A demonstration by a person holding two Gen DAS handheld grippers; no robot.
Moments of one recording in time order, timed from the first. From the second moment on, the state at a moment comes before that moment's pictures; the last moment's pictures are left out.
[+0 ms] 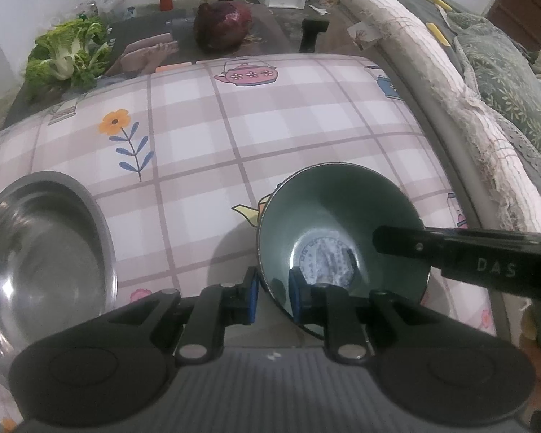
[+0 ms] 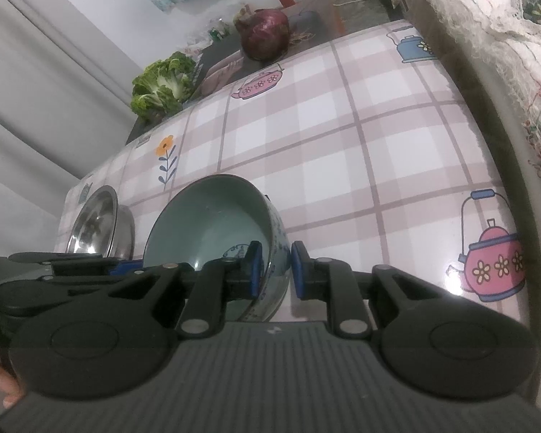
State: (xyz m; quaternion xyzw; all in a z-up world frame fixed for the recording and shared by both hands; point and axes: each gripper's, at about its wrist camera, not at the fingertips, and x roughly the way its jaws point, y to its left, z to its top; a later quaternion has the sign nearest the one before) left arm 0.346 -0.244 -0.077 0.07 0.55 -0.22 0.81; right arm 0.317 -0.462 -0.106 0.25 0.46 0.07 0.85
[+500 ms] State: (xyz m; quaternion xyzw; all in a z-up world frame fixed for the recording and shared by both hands) left arm 0.347 -0.237 -0.077 0.06 0.55 -0.22 0.80; right arm 0.318 -0.458 -0.102 0.25 0.46 0.07 0.85
